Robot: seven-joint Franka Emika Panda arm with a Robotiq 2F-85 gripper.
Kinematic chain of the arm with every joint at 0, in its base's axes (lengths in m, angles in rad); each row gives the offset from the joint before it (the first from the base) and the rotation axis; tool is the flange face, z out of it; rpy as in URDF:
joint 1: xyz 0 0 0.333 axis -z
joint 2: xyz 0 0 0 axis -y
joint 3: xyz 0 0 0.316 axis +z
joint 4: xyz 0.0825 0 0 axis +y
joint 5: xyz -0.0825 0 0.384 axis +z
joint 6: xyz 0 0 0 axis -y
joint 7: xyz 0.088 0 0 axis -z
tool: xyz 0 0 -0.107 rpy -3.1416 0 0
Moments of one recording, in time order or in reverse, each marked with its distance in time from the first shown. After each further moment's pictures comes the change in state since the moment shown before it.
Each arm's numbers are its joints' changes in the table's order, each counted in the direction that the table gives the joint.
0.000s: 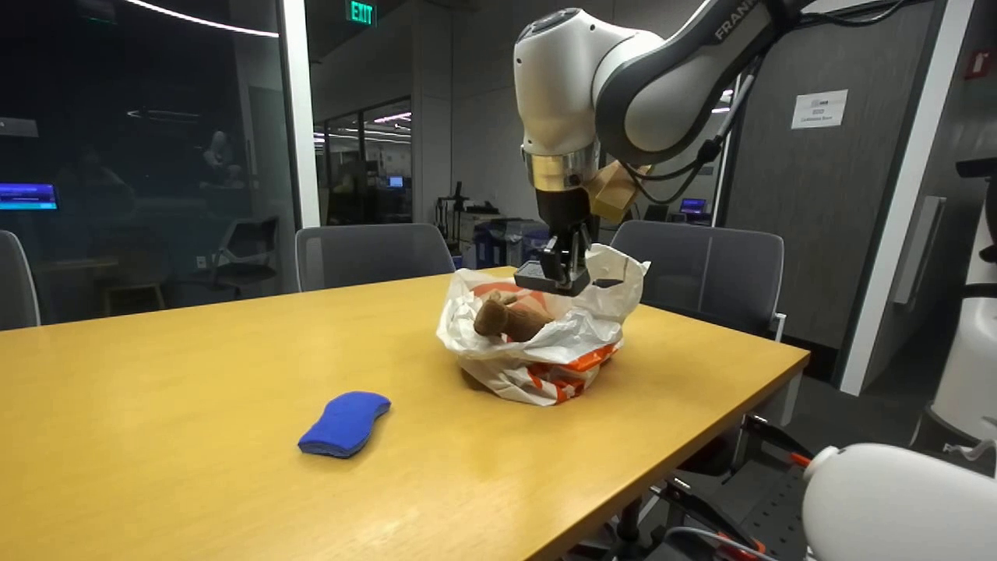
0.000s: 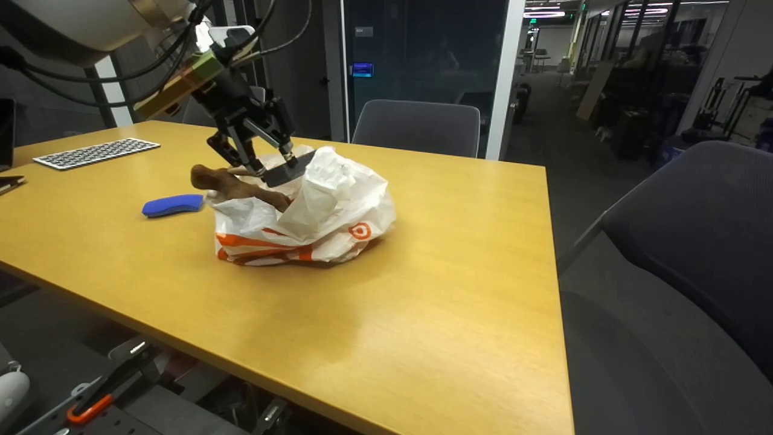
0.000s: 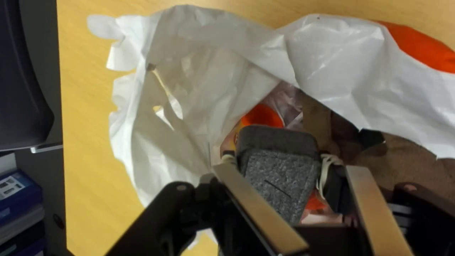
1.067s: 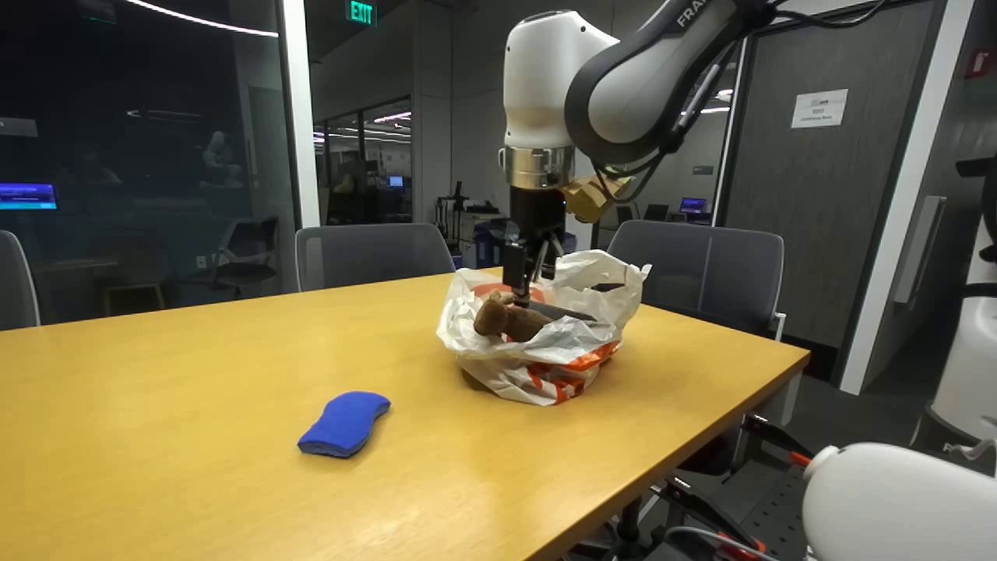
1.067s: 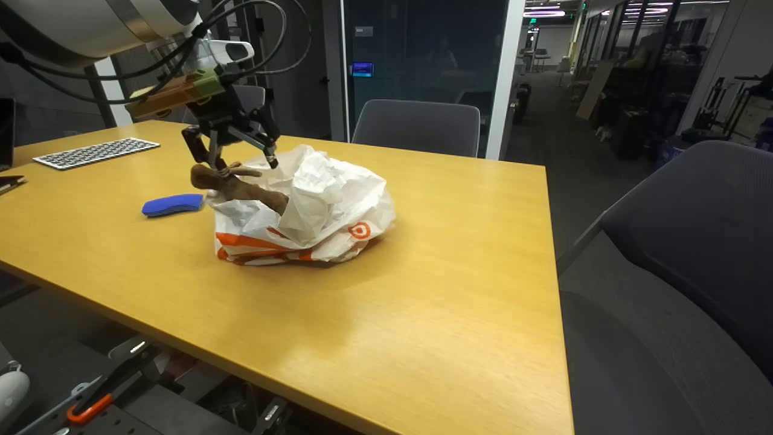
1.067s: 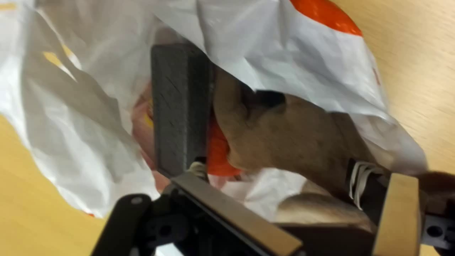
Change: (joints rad) arm 0.012 -0.056 0.047 -0.024 0.251 0.153 -0.177
